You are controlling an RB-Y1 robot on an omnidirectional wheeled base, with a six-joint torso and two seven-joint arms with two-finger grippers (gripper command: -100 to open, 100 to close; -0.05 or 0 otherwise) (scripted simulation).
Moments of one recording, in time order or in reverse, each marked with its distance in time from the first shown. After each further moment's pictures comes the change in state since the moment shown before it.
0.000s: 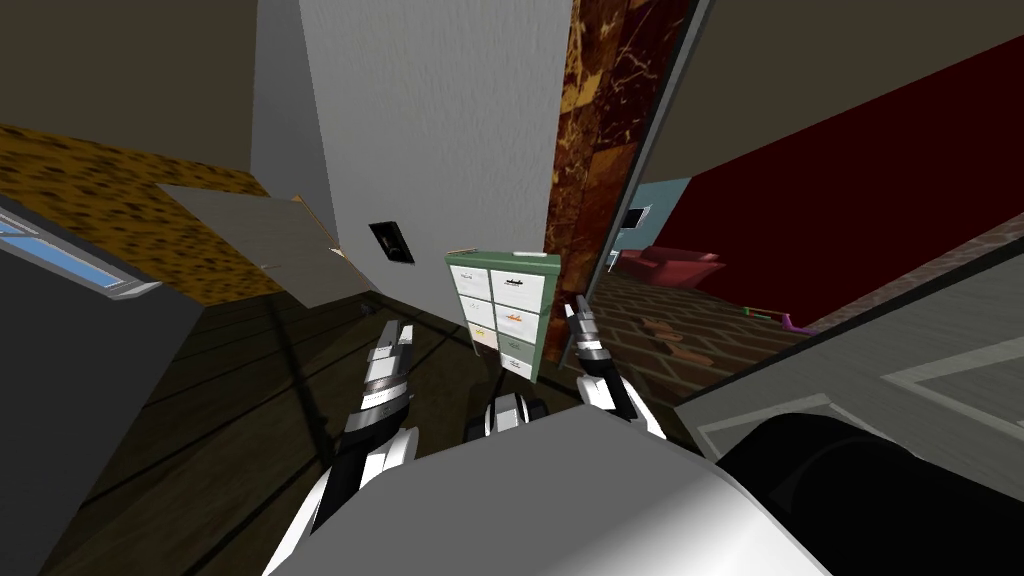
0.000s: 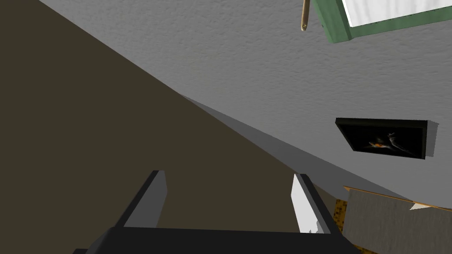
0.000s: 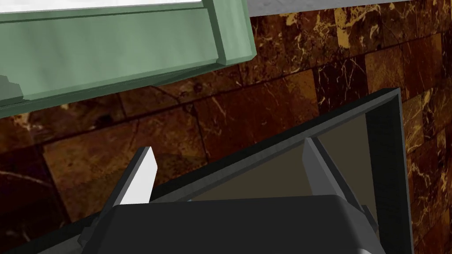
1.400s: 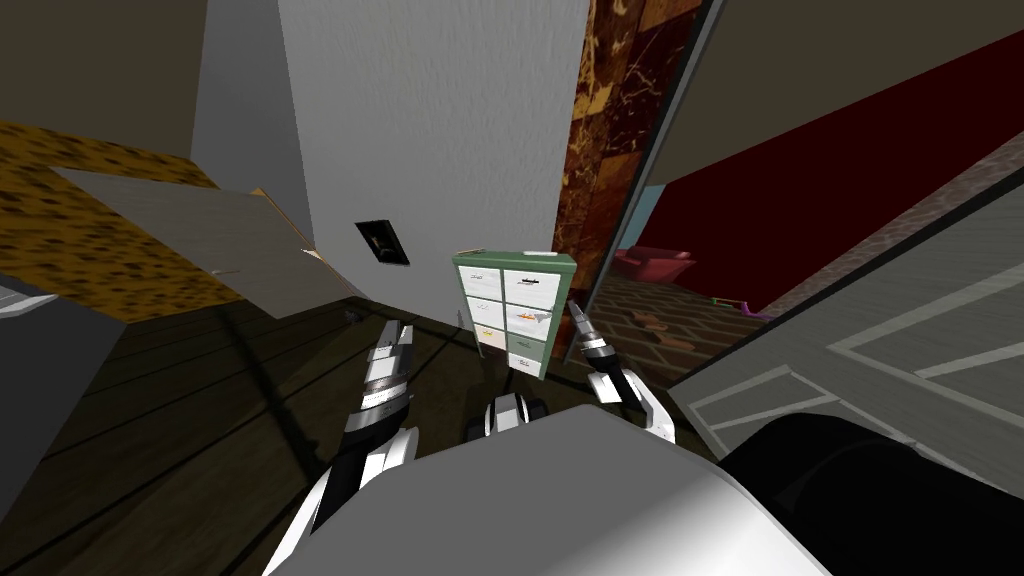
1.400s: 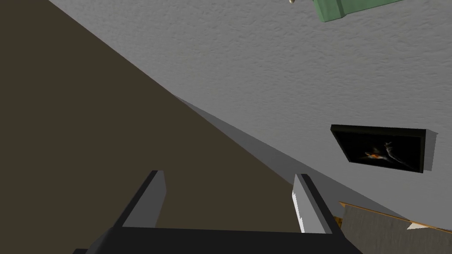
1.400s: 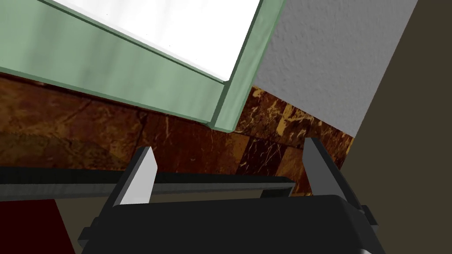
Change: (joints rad) left arm 0.000 0.000 0.000 0.000 0.000 0.000 0.000; right arm -0.053 -0.135 -0.103 0.142 0.132 -0.053 0.344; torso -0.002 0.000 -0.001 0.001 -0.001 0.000
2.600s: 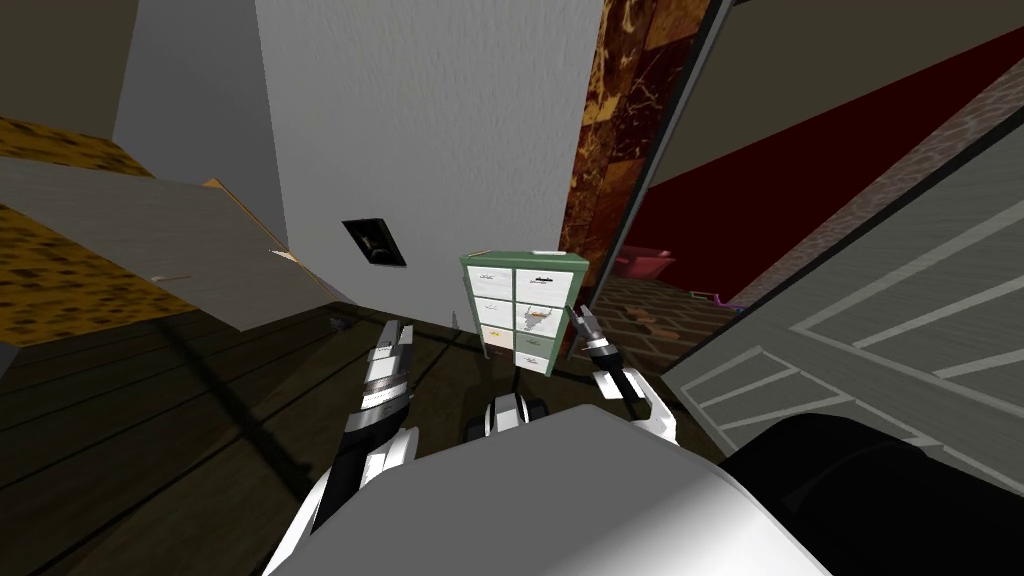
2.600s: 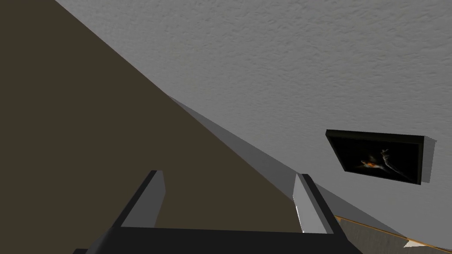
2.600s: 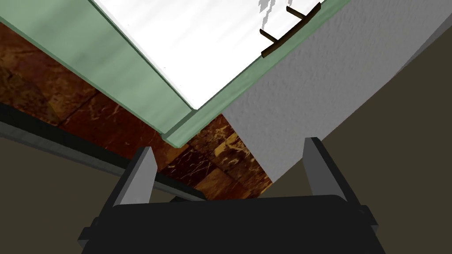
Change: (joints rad) left arm 0.000 0.000 0.000 0.000 0.000 0.000 0.000; right arm -0.050 -0.011 -0.091 0.126 0.121 -0.043 0.319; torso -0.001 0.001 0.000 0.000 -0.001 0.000
